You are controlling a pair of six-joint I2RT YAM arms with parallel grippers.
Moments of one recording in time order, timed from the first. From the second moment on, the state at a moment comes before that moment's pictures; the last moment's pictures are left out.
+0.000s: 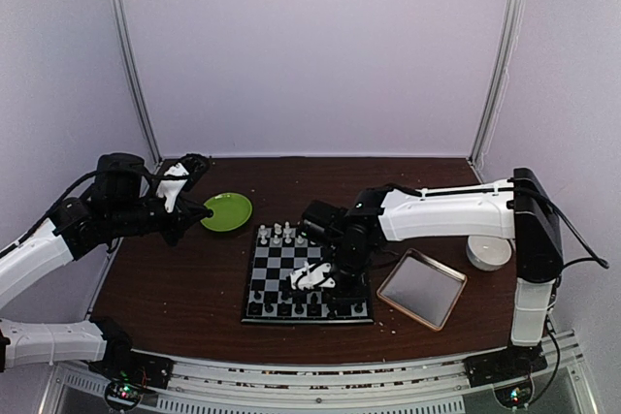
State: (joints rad) left arm -0.56 0.90 0.81 -0.45 0.13 0.24; right arm 1.08 1.95 1.52 -0.97 -0.21 -0.60
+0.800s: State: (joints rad) left arm -0.56 0.90 0.81 -0.45 0.13 0.24; right arm 1.08 1.96 1.52 -0.97 -0.19 -0.59
